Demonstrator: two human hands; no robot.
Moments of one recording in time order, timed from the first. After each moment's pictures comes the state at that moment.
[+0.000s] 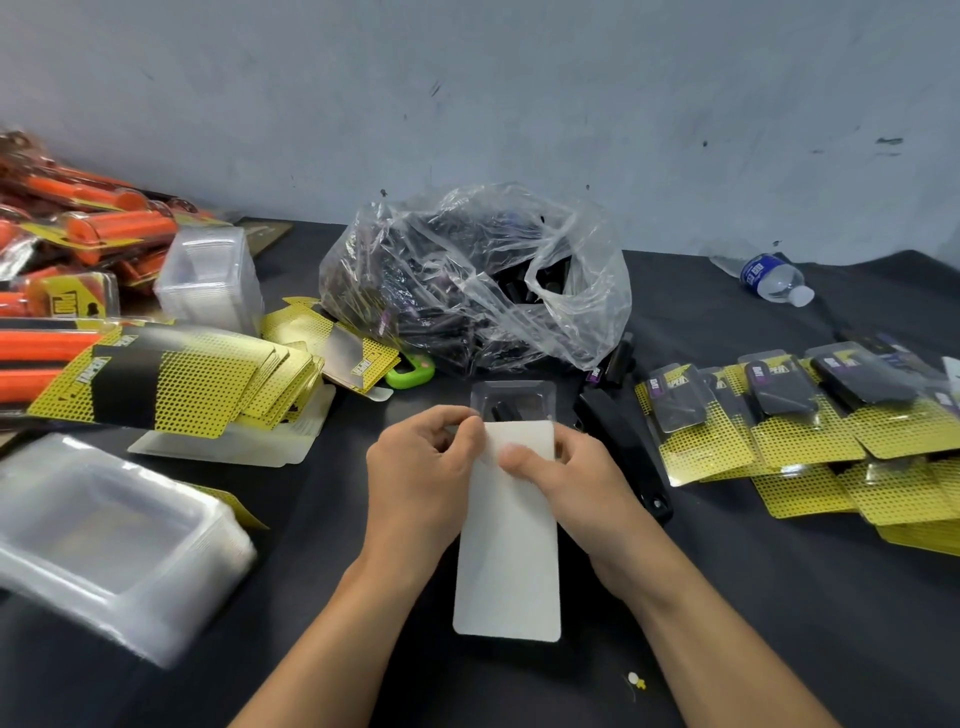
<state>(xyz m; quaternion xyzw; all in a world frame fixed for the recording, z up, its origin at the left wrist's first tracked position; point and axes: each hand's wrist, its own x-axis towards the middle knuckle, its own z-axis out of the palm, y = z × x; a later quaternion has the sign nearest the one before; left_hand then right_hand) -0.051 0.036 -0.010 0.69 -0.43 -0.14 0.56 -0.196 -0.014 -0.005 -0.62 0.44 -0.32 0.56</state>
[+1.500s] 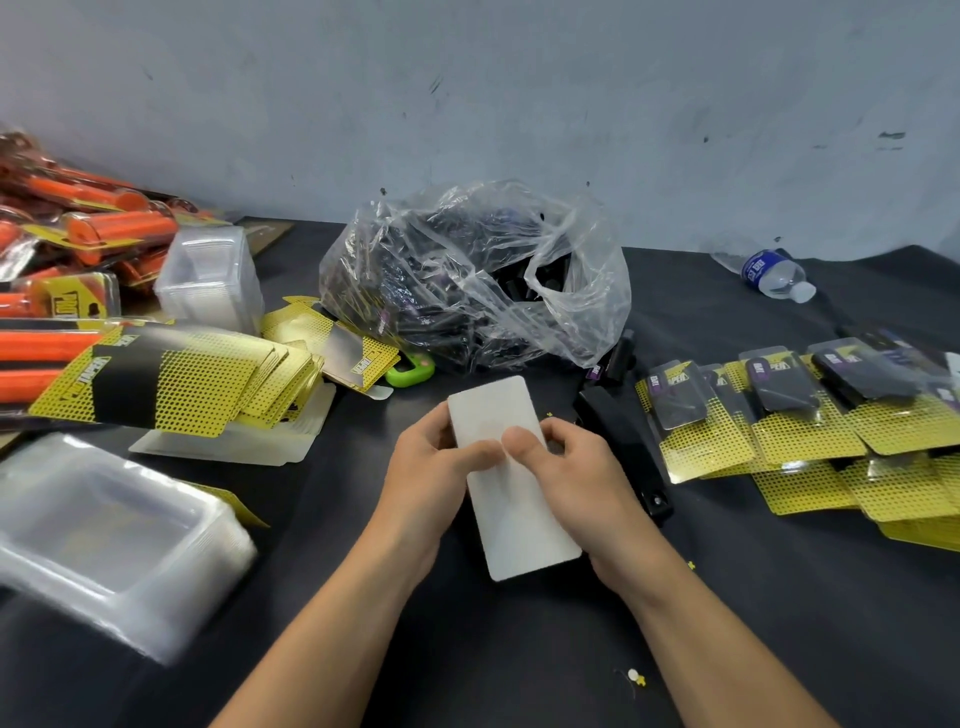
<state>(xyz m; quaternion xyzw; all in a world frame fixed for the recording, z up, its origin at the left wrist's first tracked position) -0.050 0.032 -0.014 0.56 -0.36 -0.42 0.61 -0.194 -0.011 -0.002 -0.64 0.47 -0.33 0.51</state>
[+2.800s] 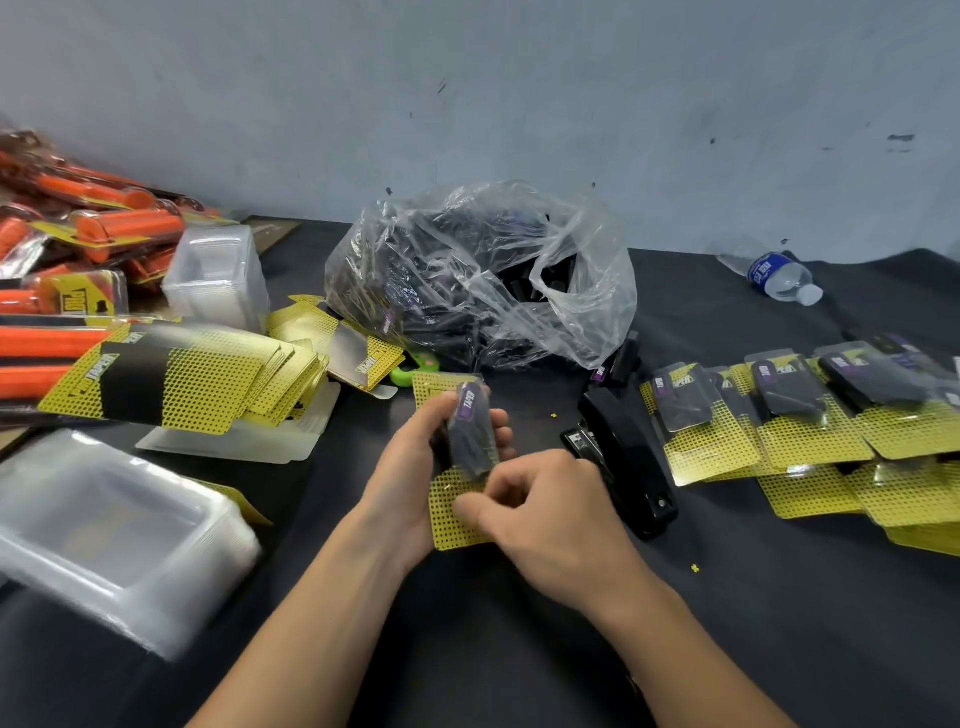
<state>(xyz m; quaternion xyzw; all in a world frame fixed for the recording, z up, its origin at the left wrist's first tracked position) -0.038 0.026 -0.009 0.39 -0.17 -0.63 0.66 -0.187 0.016 0.002 -0.80 0.40 -0.29 0.33</state>
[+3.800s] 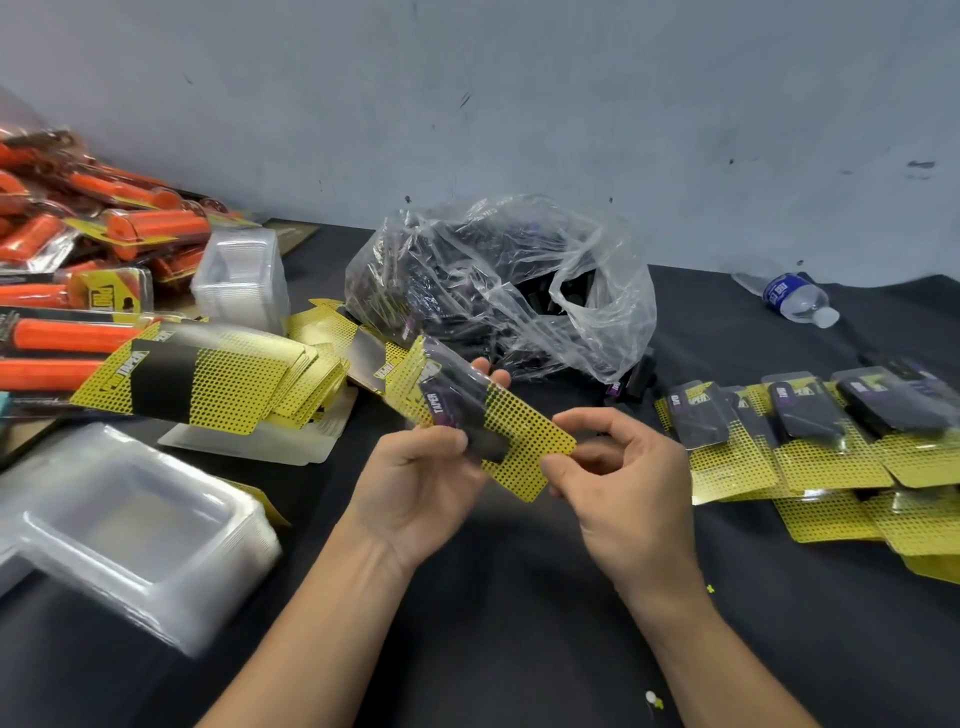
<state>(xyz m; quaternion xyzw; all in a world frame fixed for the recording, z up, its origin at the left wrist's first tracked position) -0.023 0.034 -0.007 0.14 -0.27 -0.66 0.68 -0.198 -0.002 0.003 -0.64 0.42 -0.50 0.41</state>
